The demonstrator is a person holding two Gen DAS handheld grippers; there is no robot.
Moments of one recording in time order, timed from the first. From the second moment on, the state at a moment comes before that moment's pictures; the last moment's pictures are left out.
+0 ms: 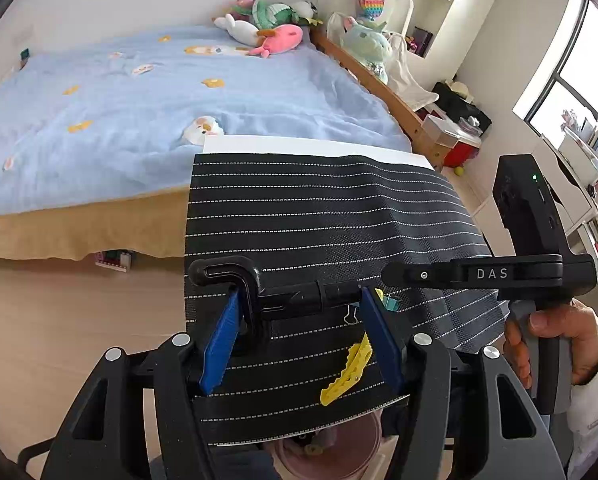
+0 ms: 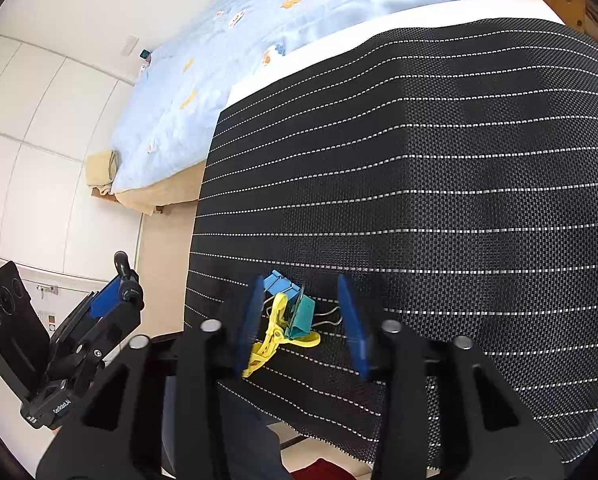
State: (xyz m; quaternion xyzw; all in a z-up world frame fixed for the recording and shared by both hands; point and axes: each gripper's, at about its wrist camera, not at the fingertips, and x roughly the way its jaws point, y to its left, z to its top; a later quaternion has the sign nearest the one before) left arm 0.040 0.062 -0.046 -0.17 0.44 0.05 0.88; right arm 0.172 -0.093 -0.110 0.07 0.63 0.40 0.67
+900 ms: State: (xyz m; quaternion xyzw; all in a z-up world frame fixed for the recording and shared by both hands) left arm 0.028 0.039 -0.024 -0.14 0.43 0.02 0.89; right arm 0.150 -0.133 -0.045 0.03 0.56 0.43 0.70
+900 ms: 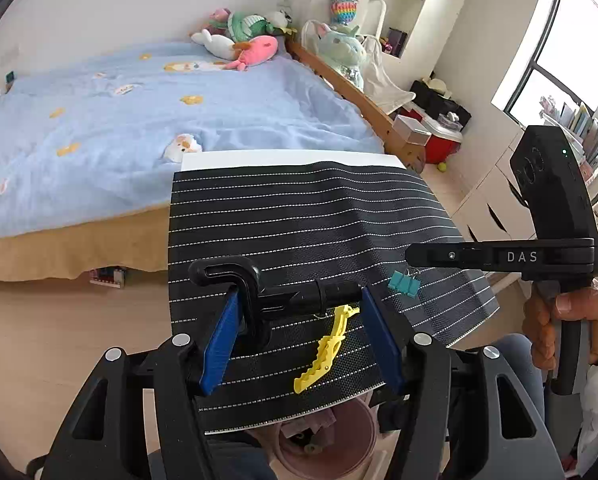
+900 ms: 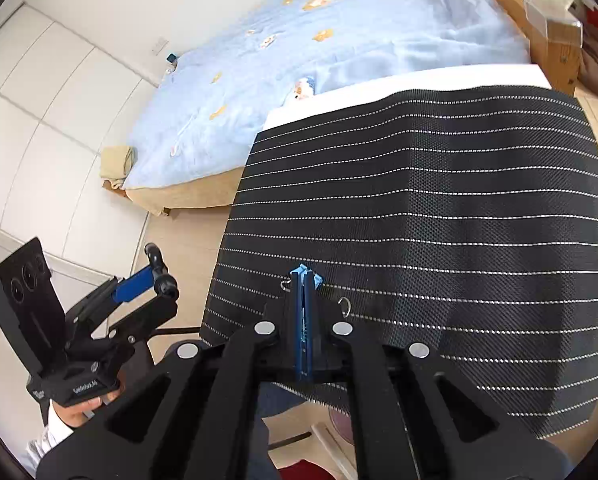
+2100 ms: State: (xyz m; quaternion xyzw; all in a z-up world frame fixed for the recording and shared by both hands) left arm -0.057 -0.031 0.004 -0.08 0.41 -0.05 0.91; right arm -0.006 -0.205 -0.016 -0.10 0.51 0.47 0.71
